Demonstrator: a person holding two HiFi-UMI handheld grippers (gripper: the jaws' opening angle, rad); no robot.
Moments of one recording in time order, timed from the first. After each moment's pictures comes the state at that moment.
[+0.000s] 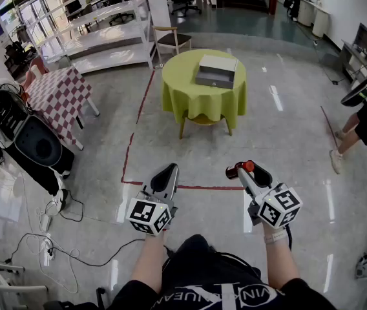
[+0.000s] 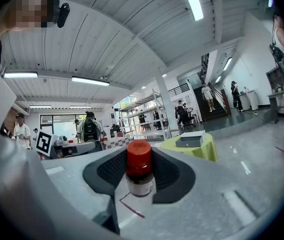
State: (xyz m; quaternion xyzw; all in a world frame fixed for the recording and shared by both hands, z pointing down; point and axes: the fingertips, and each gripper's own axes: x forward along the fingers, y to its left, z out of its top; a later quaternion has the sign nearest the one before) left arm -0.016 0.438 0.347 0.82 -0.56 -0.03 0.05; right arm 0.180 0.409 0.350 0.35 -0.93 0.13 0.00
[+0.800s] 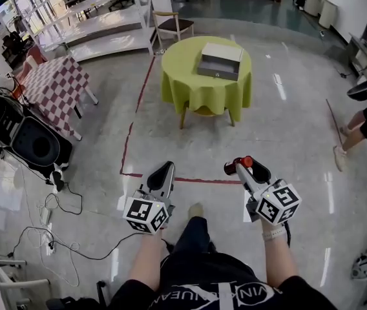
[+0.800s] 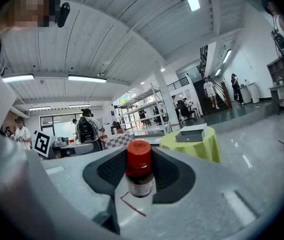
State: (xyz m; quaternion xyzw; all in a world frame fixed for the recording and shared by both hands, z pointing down) left arm -0.035 0.396 0.374 0.81 -0.58 -0.01 0.08; right arm 0.164 0.357 0.375 0.34 -0.93 0.16 0.01
